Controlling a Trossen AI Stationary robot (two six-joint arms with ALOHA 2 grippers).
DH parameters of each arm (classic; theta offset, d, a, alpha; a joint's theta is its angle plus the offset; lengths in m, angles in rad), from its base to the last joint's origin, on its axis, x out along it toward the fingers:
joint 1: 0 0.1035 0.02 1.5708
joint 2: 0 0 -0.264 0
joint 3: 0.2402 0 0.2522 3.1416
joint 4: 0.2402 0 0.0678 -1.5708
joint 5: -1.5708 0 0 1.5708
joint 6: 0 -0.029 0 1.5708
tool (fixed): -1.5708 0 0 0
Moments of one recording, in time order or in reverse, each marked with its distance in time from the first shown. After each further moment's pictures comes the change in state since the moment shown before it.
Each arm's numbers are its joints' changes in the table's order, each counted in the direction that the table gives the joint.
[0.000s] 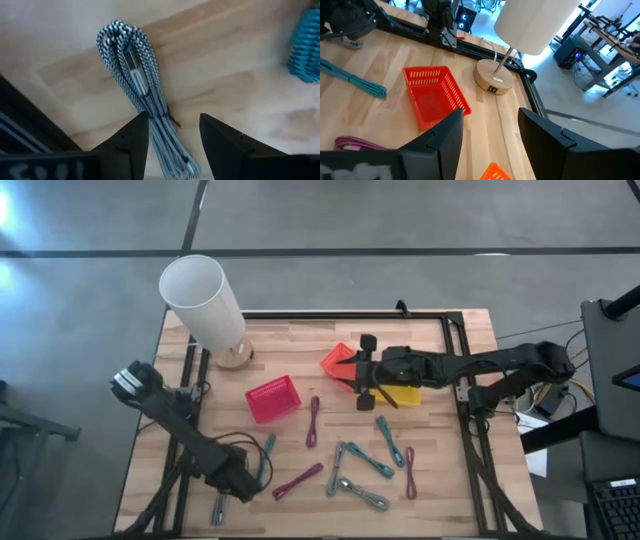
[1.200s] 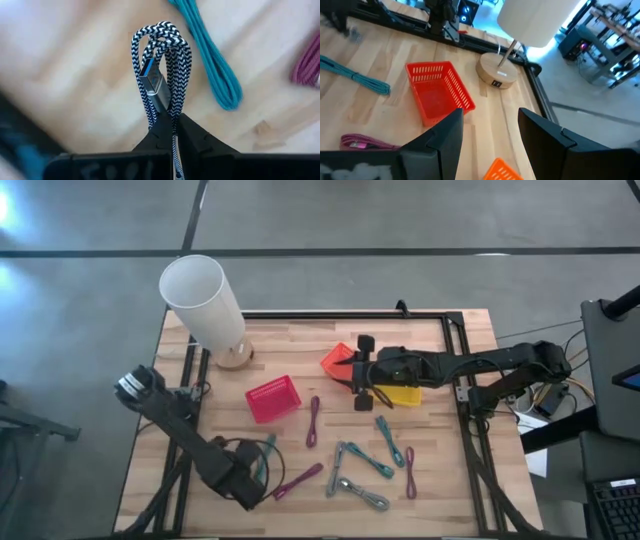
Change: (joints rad) left arm 0.012 -0.037 0.357 0.503 -0.429 -0.439; right arm 0.000 -0.014 0.031 0.060 0.000 -0.058
